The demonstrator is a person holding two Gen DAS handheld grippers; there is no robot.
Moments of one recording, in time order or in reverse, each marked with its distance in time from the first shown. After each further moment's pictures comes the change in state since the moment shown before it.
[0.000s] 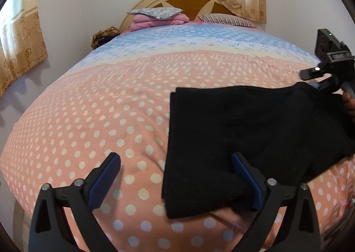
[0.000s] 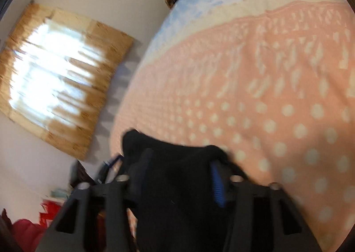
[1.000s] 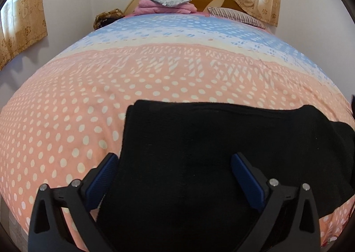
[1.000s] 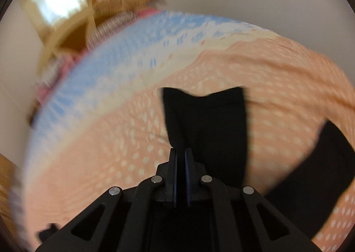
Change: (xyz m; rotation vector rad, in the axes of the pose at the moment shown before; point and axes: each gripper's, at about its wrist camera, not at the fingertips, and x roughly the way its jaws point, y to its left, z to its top) left arm 0.035 -0.039 0.024 -0.139 0.083 -0.018; right arm -0.345 -0.095 -0.126 0.497 -0.722 -0.857
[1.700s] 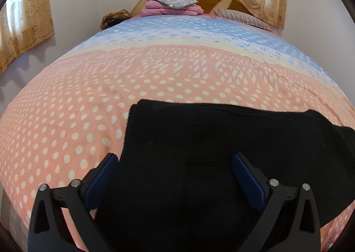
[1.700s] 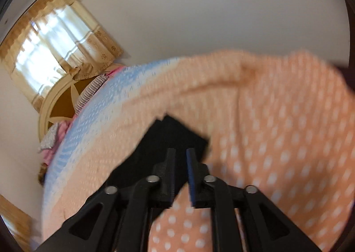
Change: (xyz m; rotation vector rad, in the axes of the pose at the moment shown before) left arm 0.001 0.000 0.004 -0.022 -0.020 0.054; right arm -0.136 -0.170 -0.061 0.230 -0.279 -0.054
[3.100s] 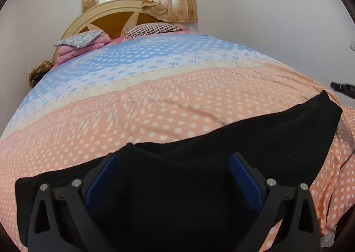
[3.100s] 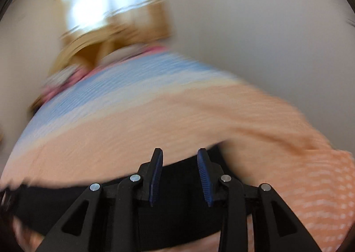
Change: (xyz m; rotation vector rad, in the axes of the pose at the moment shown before) left arm -0.056 -0.213 0.009 0.383 -0.094 -0.322; right arm 0.036 0.097 -0.014 -0.525 0.047 0.110
